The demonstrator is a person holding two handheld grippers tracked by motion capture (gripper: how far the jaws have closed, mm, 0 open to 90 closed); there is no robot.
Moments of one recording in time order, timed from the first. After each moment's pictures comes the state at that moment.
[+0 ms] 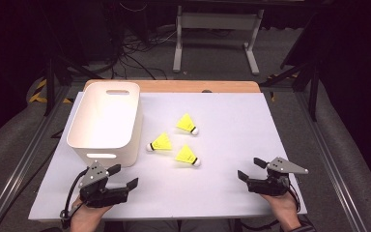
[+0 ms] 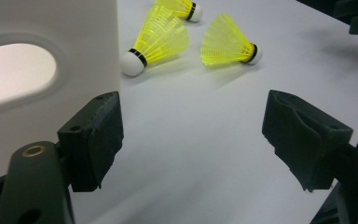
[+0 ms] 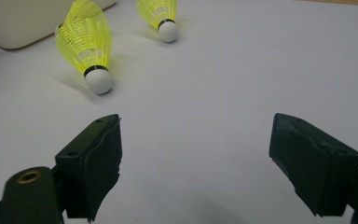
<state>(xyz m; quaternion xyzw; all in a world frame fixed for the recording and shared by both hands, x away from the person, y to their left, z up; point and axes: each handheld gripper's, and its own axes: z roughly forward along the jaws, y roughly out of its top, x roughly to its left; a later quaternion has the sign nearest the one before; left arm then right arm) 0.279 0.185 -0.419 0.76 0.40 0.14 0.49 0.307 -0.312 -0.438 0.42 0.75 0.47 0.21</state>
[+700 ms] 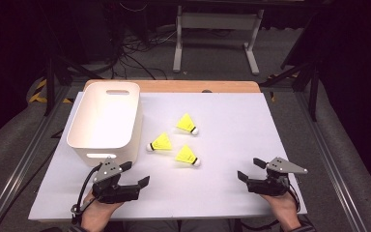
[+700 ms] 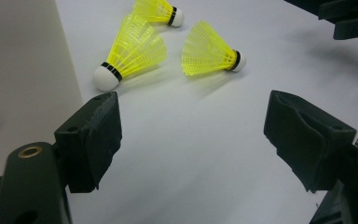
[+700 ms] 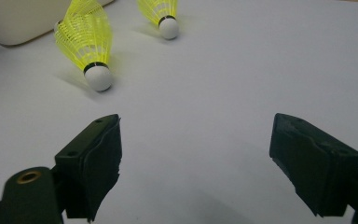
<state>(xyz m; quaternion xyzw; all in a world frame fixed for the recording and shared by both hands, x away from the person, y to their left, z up) 0.288 0.159 -0.413 0.77 0.39 0.13 0.48 0.308 -0.311 -0.439 0.42 0.75 0.46 0.21</state>
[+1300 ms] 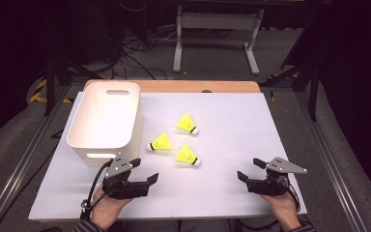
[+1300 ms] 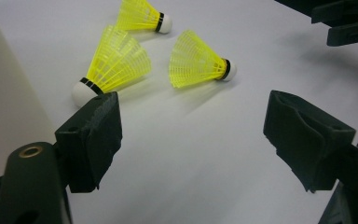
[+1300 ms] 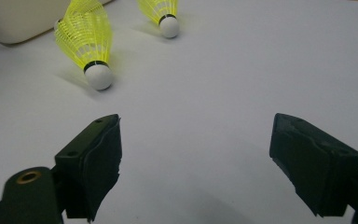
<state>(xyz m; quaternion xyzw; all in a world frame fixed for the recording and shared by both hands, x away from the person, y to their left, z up) 0.299 0.136 -0.409 0.78 0.37 0.13 0.48 0.308 -0.311 -0.439 0.42 0.75 0.46 0.21</state>
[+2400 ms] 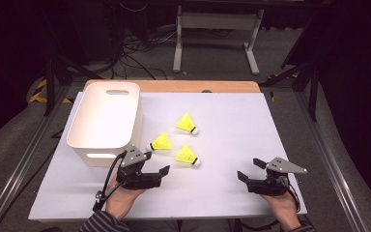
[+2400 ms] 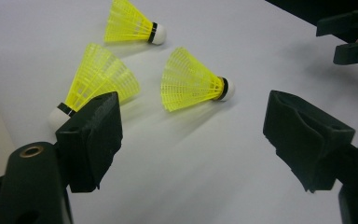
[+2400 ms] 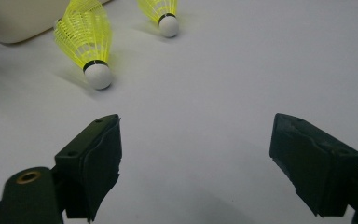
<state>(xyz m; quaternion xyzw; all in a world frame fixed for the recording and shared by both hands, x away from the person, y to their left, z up) 0.320 0.107 -0.405 0.78 0.38 0.12 0.48 0.308 -0.311 -0.440 0.42 0.76 0.46 0.21</state>
